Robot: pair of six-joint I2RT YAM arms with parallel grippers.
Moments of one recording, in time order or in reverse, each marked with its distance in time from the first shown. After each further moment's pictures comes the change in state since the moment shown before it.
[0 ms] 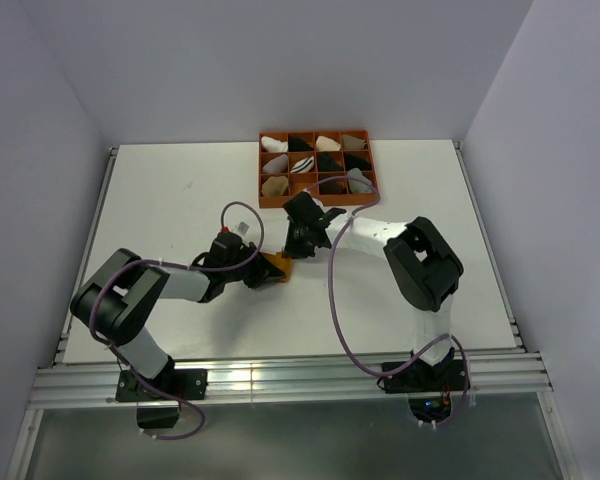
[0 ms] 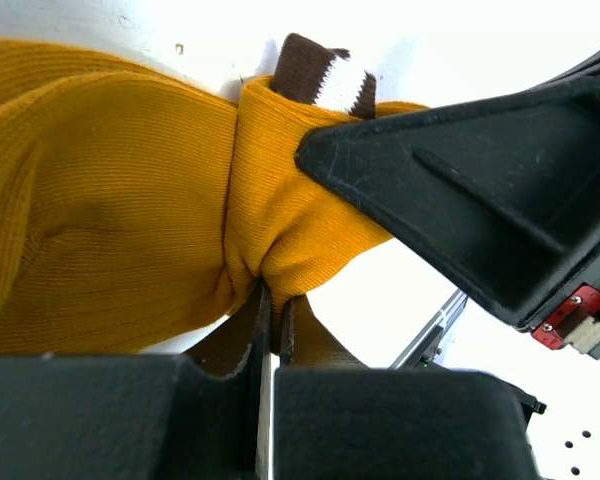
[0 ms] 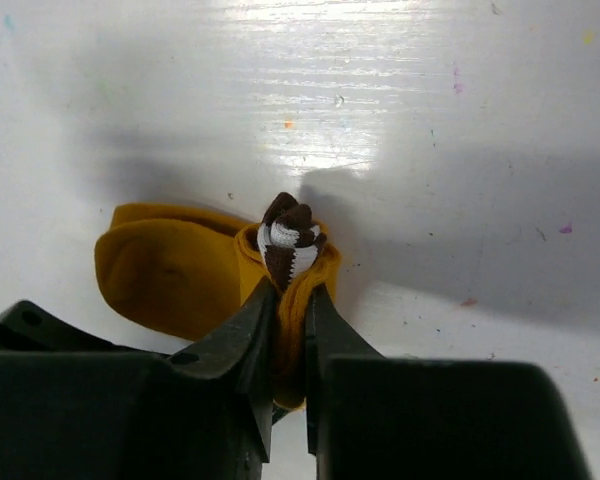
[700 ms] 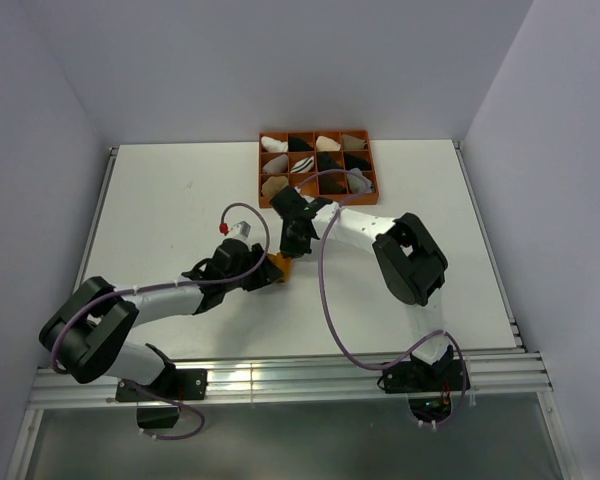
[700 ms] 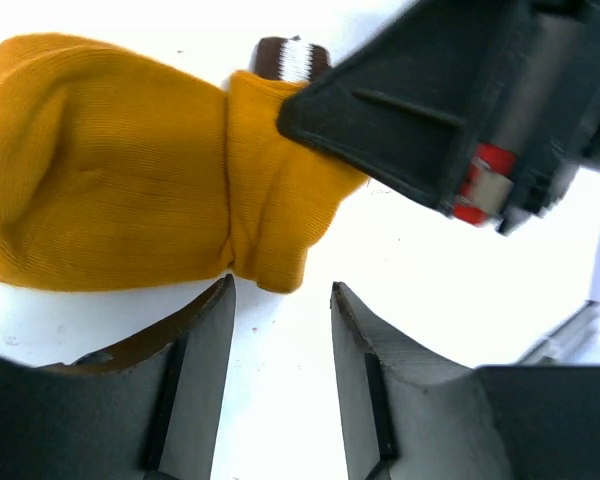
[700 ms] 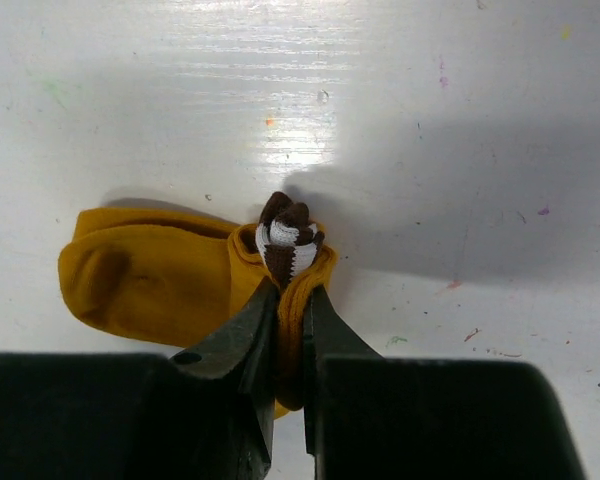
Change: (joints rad) left arm -0.108 -0.222 -0.027 -0.189 -0.269 0.158; right arm 0.026 0.110 0.223 -0.276 0.081 -0.022
